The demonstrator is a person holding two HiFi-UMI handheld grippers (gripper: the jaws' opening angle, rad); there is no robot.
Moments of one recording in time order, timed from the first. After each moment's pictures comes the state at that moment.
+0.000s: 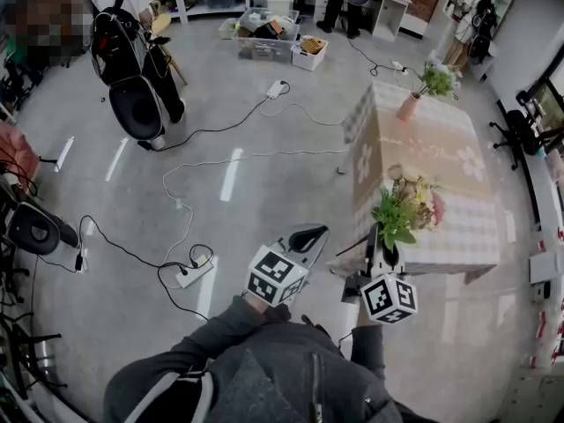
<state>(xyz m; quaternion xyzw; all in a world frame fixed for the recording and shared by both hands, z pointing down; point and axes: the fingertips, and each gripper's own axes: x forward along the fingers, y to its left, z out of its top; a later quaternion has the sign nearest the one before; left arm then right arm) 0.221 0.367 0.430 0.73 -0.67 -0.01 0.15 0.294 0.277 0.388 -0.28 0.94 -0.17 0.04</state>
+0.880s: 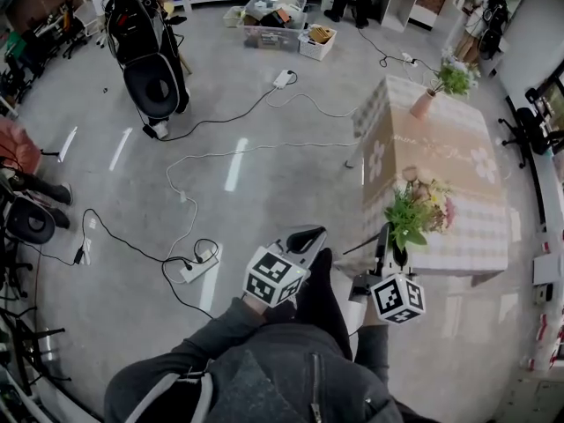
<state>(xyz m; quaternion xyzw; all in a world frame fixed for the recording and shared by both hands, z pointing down) 0.183 0.364 0.465 0.71 -0.68 -0.02 0.18 0.271 0.250 0.416 -0.30 0.94 -0.19 0.03</state>
